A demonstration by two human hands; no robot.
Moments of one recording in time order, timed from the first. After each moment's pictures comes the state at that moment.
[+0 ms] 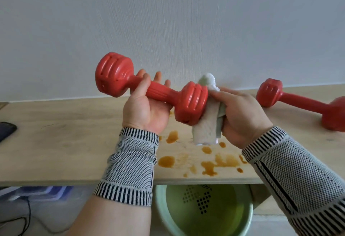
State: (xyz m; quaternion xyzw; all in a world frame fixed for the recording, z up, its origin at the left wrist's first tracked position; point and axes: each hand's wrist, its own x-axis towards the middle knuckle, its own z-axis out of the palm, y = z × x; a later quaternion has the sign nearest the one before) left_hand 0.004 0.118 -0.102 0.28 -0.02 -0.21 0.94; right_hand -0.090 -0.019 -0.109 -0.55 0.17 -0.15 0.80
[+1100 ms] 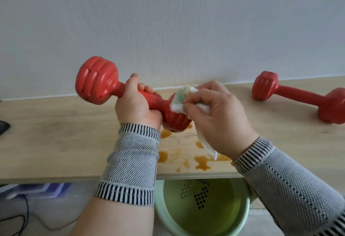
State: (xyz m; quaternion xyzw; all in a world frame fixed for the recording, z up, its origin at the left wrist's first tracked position) left_hand -0.012 0.105 -0.100 0.36 0.12 -0.06 0.92; right_hand -0.106 -0.001 -0.121 -0.85 0.06 -0.31 0.41
